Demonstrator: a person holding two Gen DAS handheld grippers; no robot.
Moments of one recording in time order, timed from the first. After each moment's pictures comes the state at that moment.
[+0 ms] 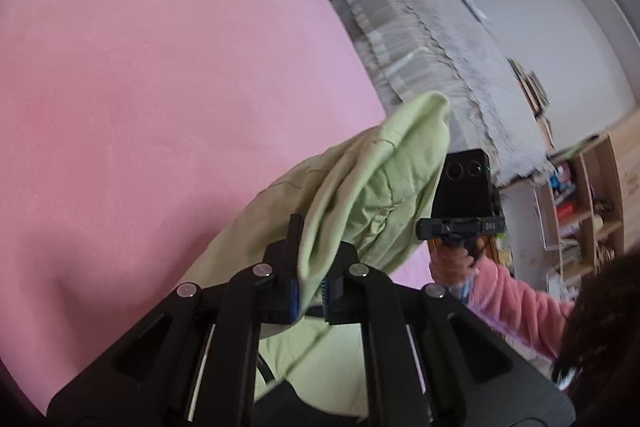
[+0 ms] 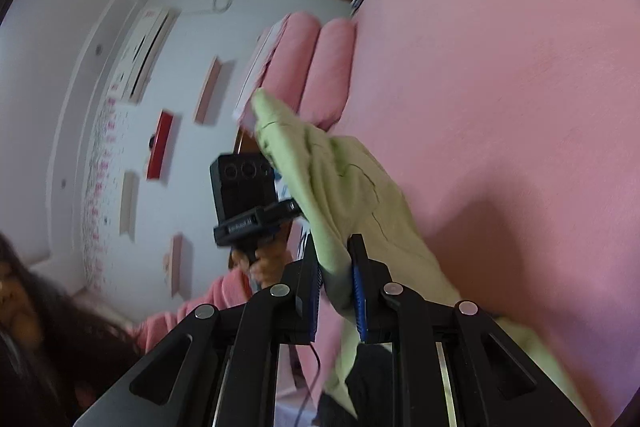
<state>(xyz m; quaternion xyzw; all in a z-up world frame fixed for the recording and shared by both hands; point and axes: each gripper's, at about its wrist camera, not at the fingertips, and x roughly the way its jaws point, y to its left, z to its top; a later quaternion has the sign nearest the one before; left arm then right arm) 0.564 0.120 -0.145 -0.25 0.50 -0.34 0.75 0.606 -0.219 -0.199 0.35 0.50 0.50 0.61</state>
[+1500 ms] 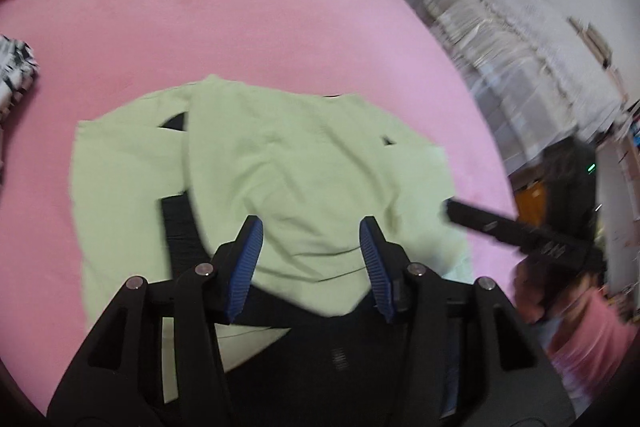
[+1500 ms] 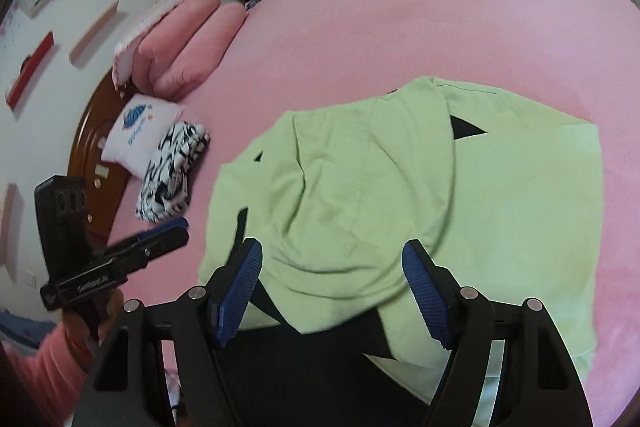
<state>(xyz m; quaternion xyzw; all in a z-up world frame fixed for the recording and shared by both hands) 0.217 0.060 -0.137 -0.16 0.50 -0.15 0.84 0.263 -0.208 -0.186 0.18 0.52 0.23 0.80</state>
